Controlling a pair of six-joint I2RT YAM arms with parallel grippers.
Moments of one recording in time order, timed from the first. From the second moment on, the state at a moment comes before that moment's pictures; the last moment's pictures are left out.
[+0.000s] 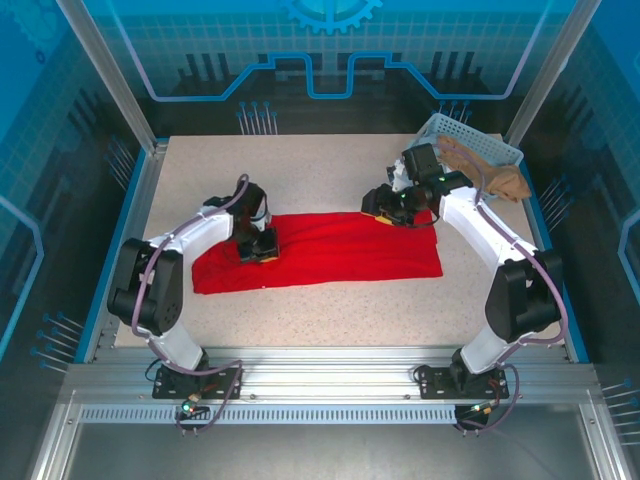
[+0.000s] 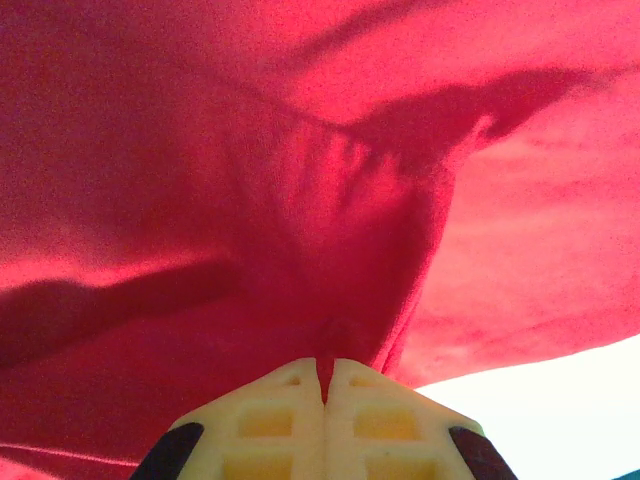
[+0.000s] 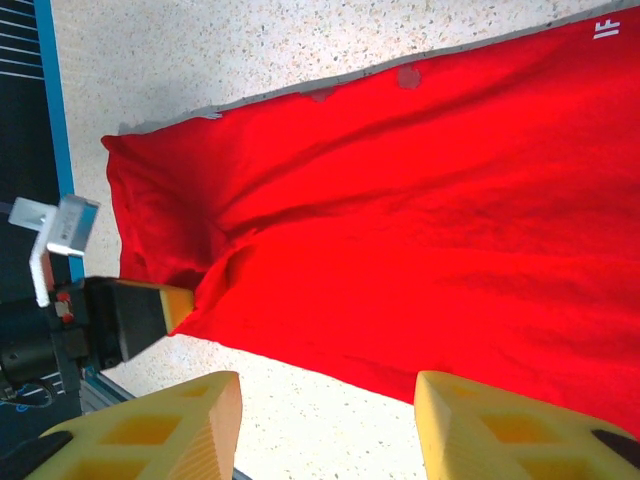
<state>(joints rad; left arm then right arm) -0.27 1.69 1.12 -0.79 0.32 -0.52 0.30 1.63 1.38 -0.77 -0.49 0.57</state>
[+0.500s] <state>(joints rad) -0.36 1.71 1.06 -0.76 0.45 -0.75 0.29 1.64 1.34 -0.78 -0.50 0.57</state>
